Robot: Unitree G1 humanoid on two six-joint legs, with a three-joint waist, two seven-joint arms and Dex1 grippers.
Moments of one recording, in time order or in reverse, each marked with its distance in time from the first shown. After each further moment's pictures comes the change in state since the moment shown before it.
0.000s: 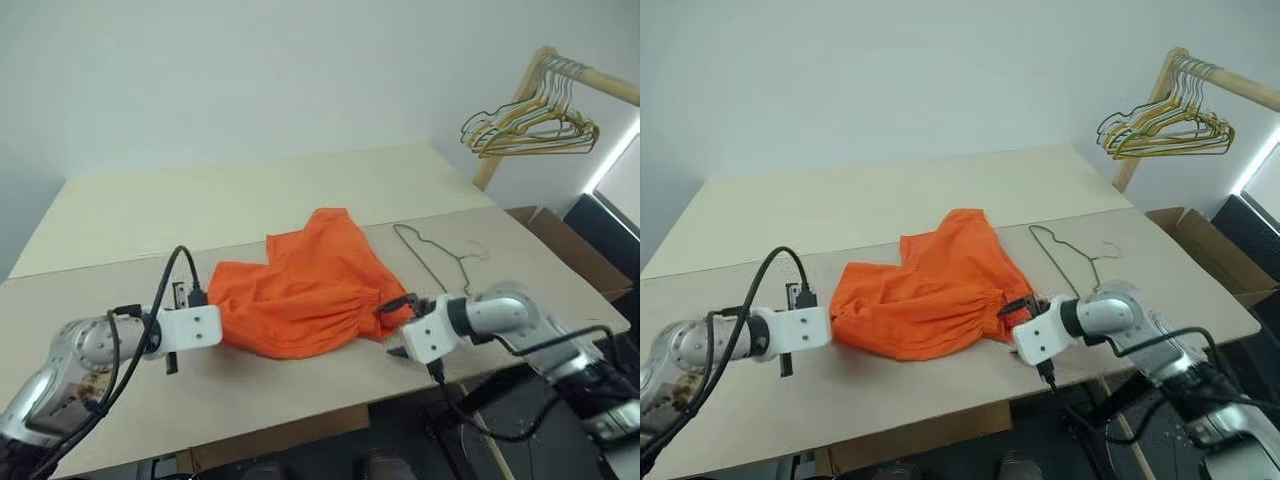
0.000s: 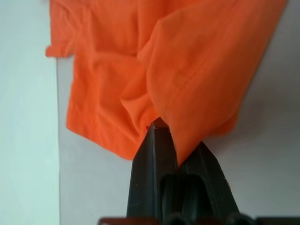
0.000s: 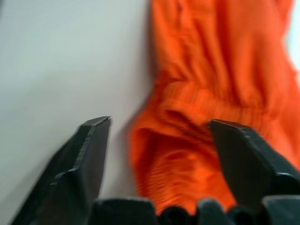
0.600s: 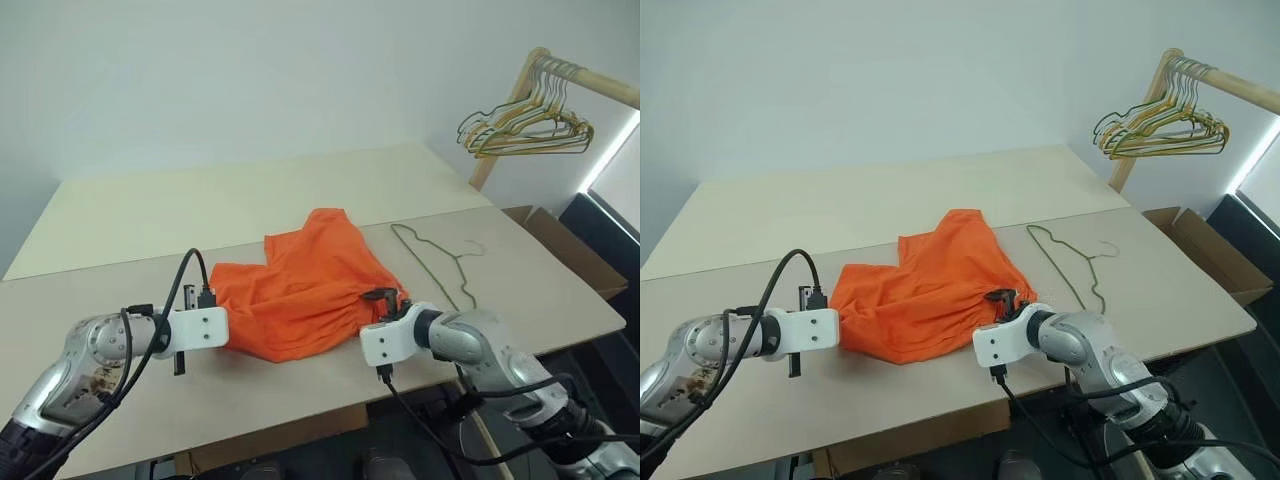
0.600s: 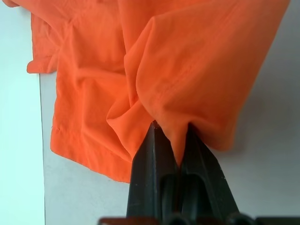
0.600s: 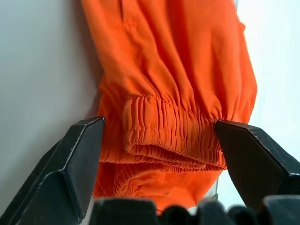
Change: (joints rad) left arm -0.034 -0.014 -0.053 0.060 0.000 -0.033 -0.025; right arm 0.090 0.180 0.074 -0.268 -0.503 0.372 -0.307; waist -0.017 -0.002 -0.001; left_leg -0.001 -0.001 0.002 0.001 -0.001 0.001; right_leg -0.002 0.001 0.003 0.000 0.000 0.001
